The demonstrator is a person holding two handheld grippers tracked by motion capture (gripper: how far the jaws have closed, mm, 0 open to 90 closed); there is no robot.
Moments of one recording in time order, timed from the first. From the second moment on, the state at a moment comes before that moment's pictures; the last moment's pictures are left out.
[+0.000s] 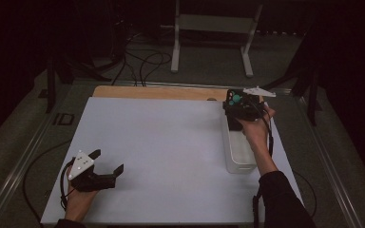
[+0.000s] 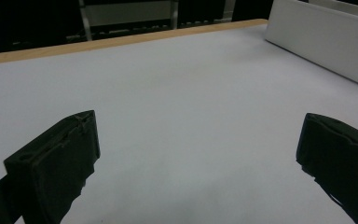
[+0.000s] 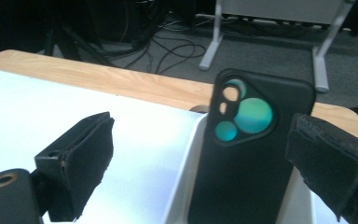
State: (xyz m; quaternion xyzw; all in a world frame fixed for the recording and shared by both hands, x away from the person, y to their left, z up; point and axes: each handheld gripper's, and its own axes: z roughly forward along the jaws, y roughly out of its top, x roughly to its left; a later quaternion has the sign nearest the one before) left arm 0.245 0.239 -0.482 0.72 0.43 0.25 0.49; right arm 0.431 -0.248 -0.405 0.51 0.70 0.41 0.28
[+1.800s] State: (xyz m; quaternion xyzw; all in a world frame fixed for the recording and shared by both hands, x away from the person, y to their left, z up) left arm 0.232 0.250 -0.468 0.73 0.38 0.26 0.50; right arm 0.258 -0.265 -0.466 0.37 0.72 0.54 0.23
